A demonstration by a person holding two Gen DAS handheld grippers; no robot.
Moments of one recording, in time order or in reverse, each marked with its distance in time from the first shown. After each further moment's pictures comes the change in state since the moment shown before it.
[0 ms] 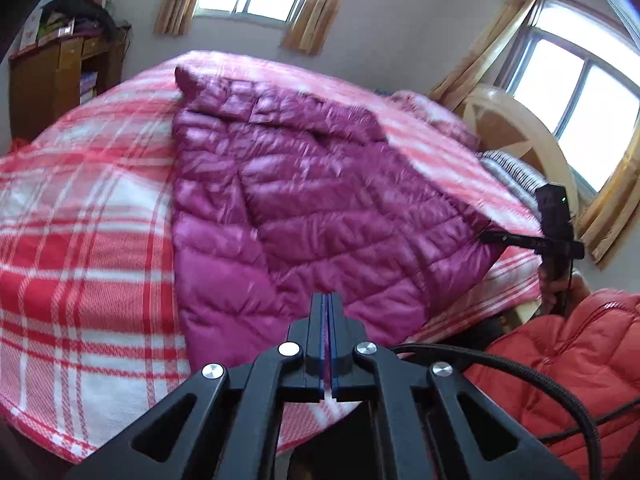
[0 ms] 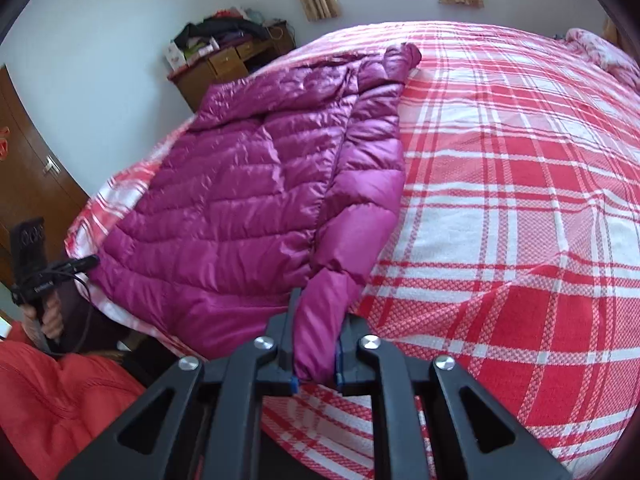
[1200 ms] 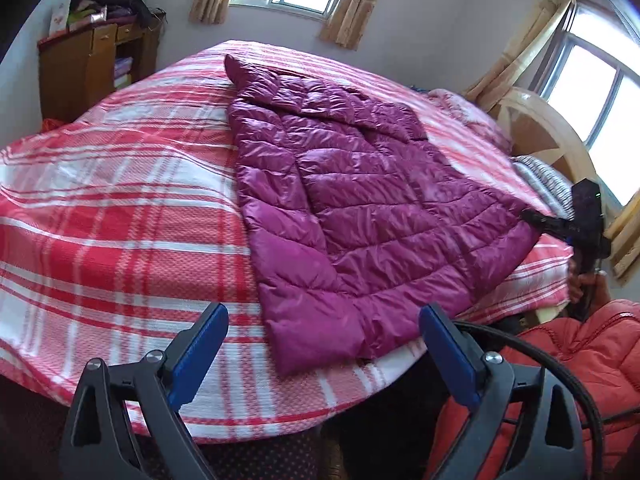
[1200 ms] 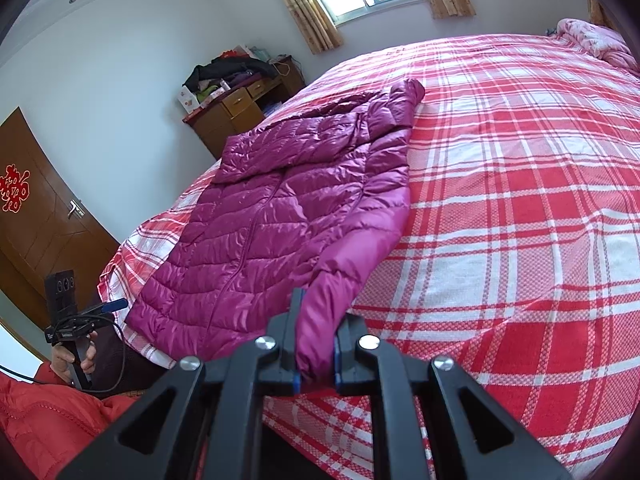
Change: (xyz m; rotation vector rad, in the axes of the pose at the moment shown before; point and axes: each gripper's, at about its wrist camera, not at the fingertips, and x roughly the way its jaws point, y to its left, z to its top) left arm -0.018 0.022 -0.005 -0.065 0.068 0.156; right arm -0.015 0.000 0.016 0.060 -0.085 0.069
